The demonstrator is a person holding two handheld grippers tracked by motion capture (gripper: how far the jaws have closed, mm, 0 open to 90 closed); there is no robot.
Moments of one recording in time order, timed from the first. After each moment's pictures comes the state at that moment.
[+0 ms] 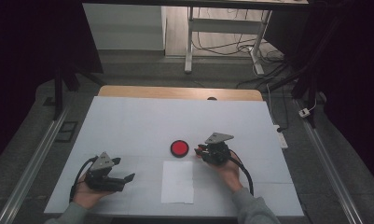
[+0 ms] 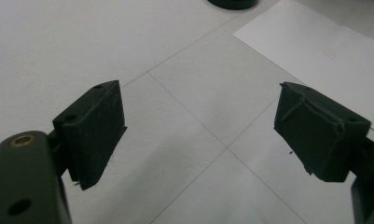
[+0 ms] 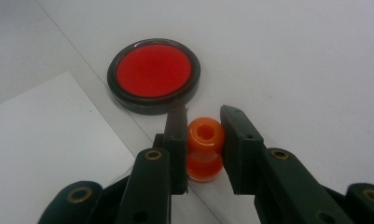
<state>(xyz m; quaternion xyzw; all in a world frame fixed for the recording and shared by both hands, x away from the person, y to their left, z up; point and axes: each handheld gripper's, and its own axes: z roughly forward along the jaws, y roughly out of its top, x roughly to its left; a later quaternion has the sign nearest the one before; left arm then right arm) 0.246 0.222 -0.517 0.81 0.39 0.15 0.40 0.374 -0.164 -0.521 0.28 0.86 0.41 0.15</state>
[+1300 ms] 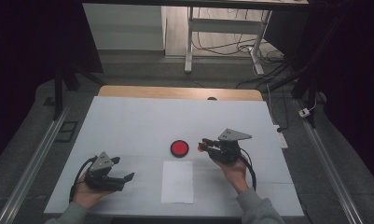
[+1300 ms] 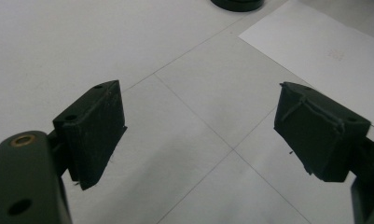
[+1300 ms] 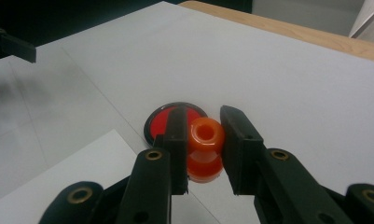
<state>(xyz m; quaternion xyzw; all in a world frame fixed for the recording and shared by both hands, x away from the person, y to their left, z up) 0.247 0.223 -0.518 0.81 0.40 0.16 0.40 0.356 -0.186 -0.480 0.29 0.80 0.51 0.14</state>
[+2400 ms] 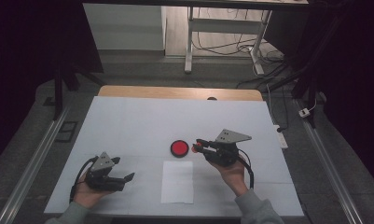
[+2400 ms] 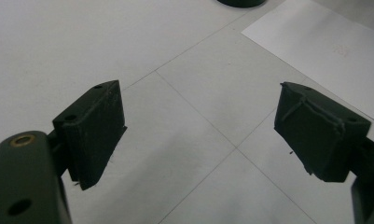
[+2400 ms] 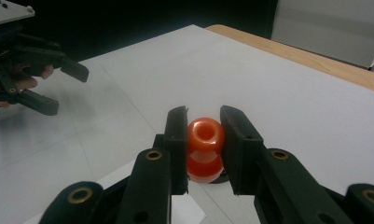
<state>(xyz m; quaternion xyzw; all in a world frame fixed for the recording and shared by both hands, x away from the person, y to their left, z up) 0.247 0.223 -0.520 0.81 0.40 0.16 0.40 0.337 -0.171 -0.456 0.24 0.80 0.53 0.12</state>
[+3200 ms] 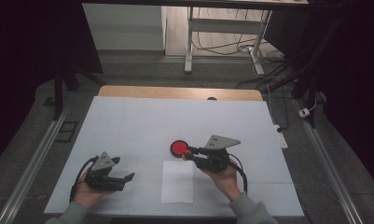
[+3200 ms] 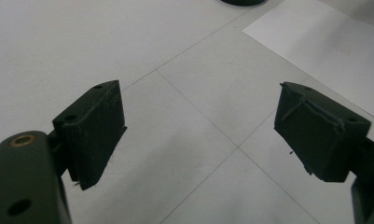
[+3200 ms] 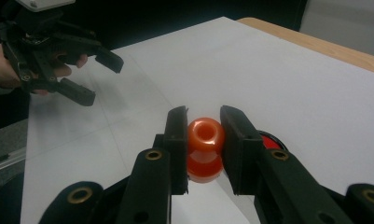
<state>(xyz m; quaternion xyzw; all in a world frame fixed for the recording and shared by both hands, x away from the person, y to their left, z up) 0.248 0.223 -0.521 0.81 0.40 0.16 0.39 0.322 -0.146 -0.463 0.21 0.82 0.53 0.09</state>
